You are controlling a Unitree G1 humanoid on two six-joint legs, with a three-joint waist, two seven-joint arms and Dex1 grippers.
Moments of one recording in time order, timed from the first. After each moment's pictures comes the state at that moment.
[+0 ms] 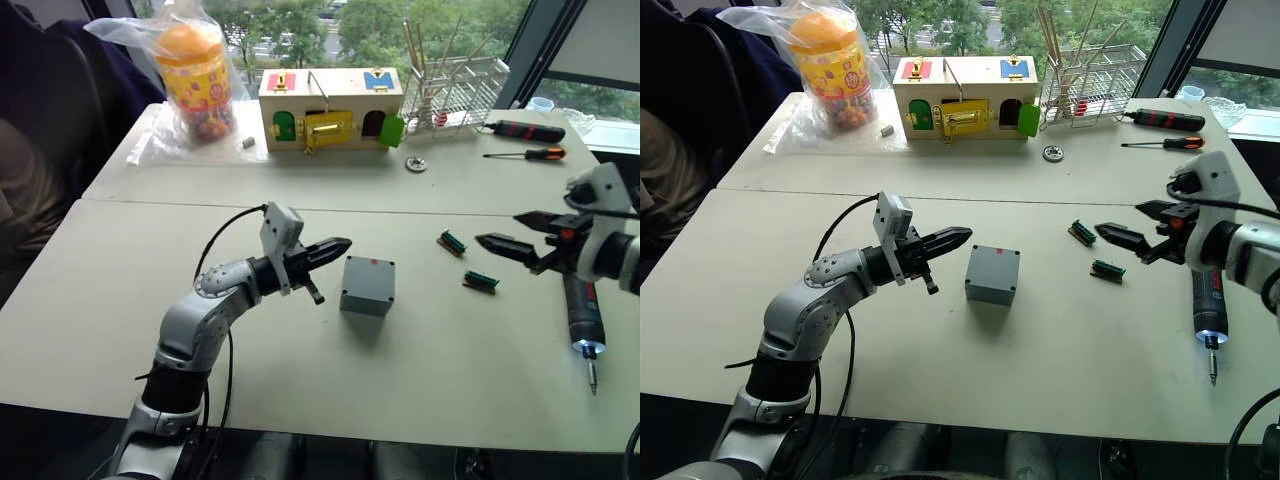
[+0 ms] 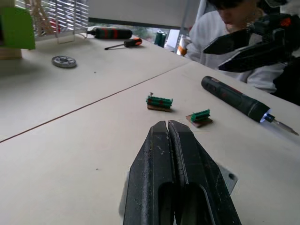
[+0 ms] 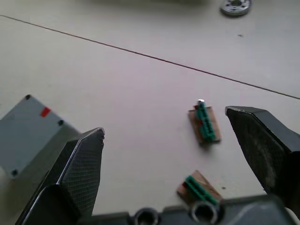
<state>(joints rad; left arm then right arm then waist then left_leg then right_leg) -0.41 0.29 -0.08 -0.26 -0.48 0.61 -0.67 -0.22 -0.89 -0.38 -0.42 0.68 1.03 0.68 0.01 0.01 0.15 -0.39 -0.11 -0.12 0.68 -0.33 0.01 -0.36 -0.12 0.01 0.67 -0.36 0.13</state>
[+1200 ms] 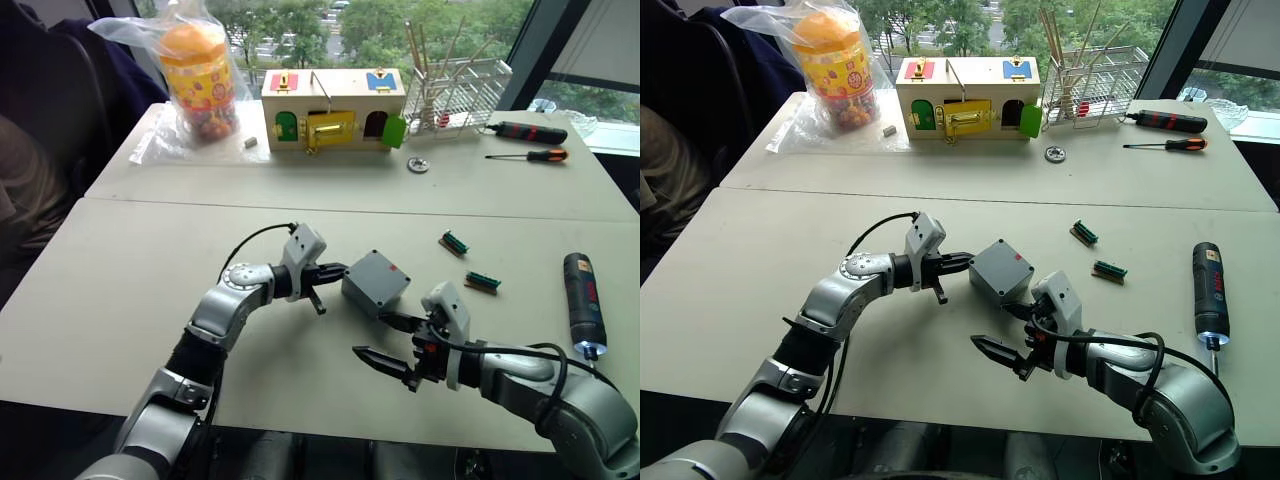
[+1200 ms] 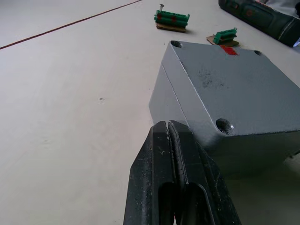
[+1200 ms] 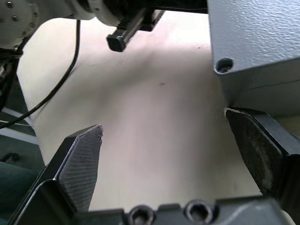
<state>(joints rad) -0.57 0.23 -0.26 0.18 -0.27 0.44 -0.80 0.04 -0.61 -0.04 -0.74 0.74 1.00 0.51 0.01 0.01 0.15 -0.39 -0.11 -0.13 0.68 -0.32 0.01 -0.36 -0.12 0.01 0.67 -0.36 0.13</state>
